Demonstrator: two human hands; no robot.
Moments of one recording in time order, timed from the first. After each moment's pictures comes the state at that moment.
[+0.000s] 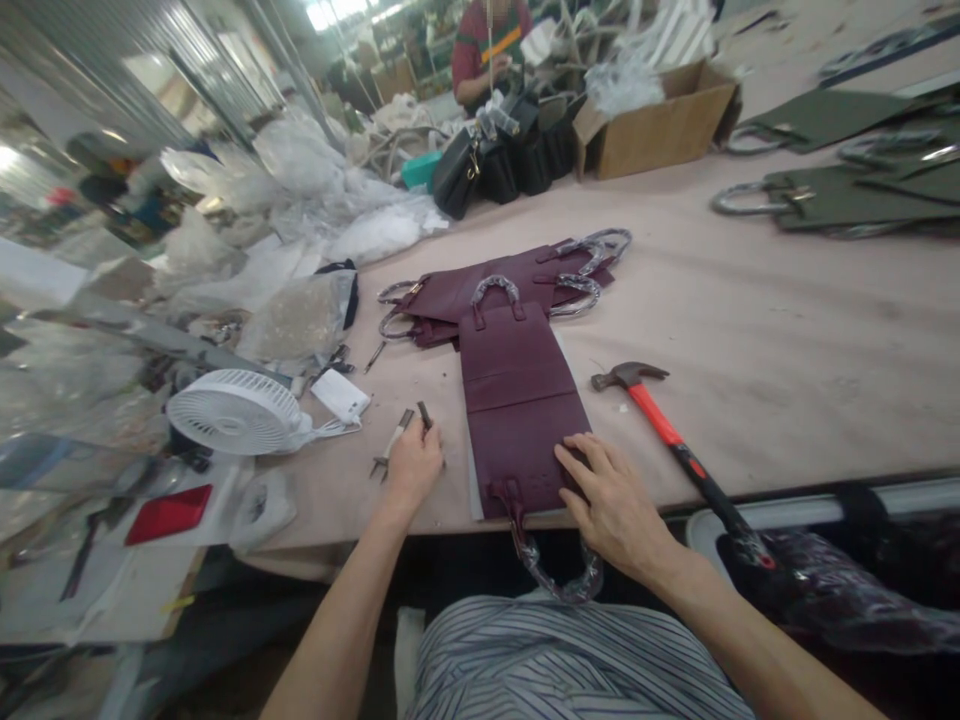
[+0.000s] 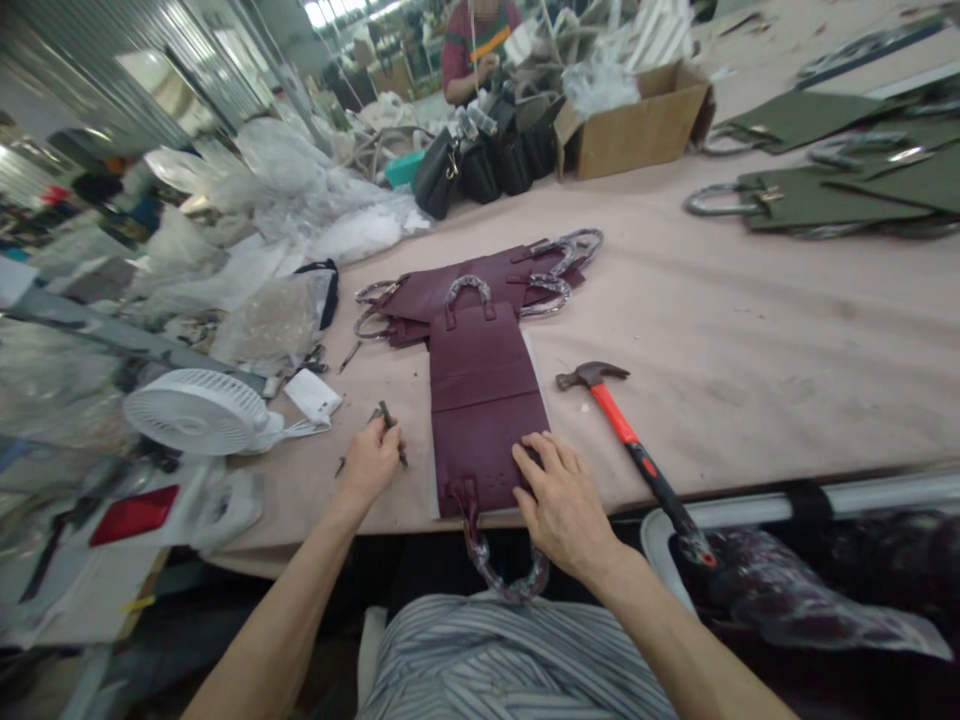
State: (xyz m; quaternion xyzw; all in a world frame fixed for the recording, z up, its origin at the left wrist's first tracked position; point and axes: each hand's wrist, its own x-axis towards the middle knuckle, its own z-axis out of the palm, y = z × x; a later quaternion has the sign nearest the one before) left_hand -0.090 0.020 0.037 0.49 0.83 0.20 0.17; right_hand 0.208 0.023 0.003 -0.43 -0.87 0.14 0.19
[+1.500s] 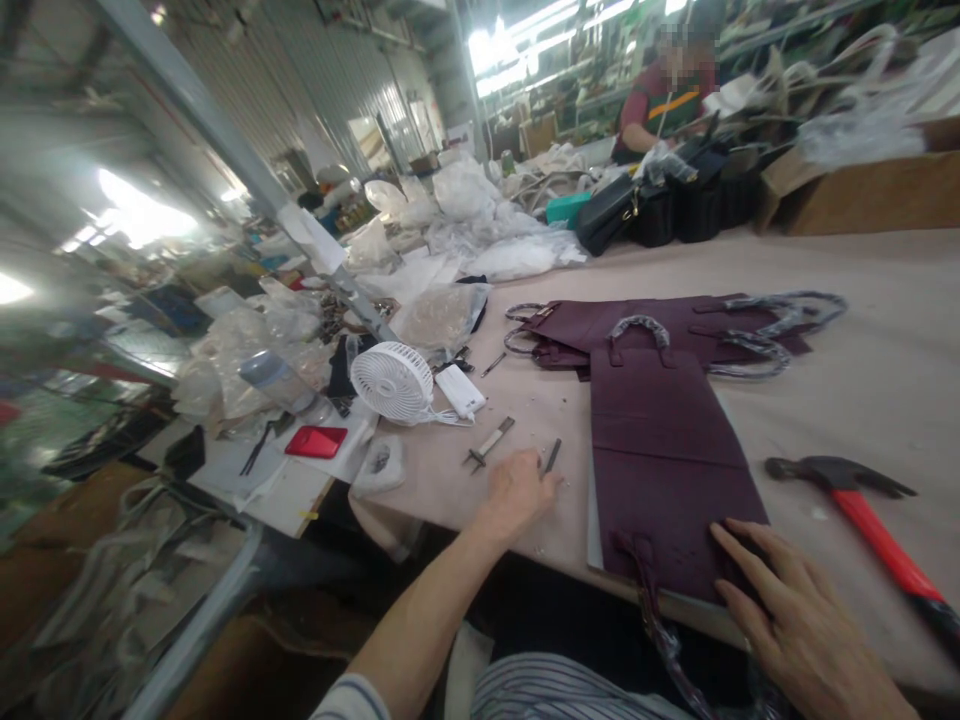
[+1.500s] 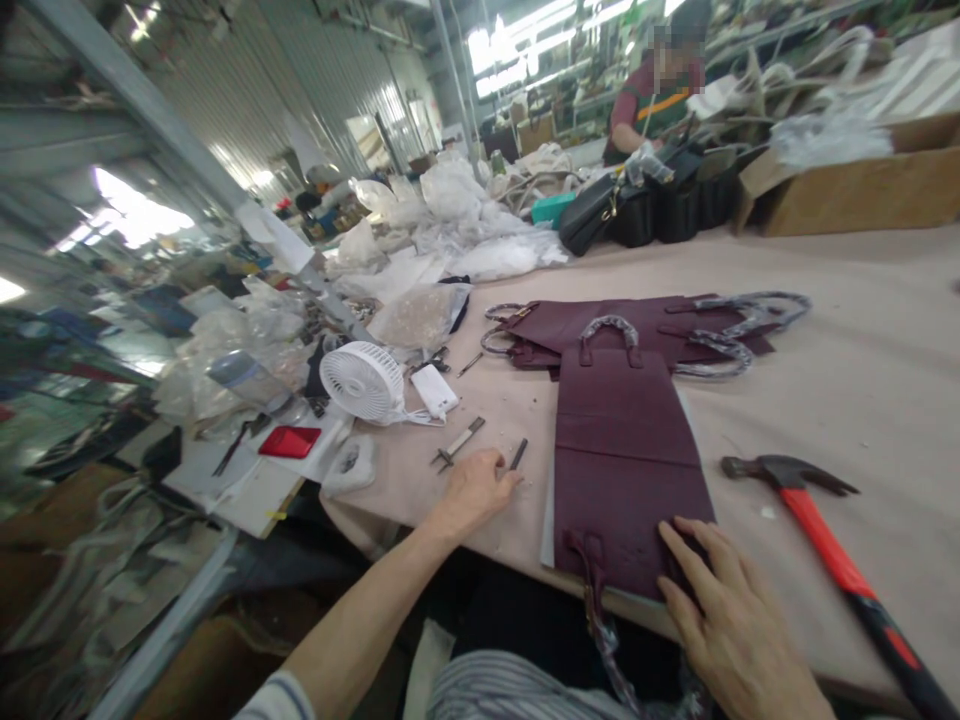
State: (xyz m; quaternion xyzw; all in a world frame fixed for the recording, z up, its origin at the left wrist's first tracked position) left_hand -0.108 0.001 0.035 0.52 0.84 0.08 0.14; right_hand 0.215 0.045 -0.023 -0.33 -0.90 -0.03 0.28
